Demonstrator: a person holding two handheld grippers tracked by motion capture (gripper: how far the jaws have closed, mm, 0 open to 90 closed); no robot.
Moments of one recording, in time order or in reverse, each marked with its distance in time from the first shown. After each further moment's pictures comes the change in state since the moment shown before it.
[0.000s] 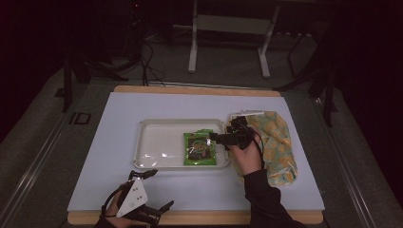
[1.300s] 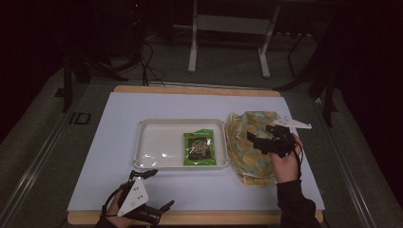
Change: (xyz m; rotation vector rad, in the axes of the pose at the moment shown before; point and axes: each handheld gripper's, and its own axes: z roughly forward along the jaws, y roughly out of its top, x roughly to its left) left arm 0.000 0.000 0.002 0.009 -0.002 -0.003; right arm -0.059 -0.038 -0.081 -0.208 -0.200 -0.051
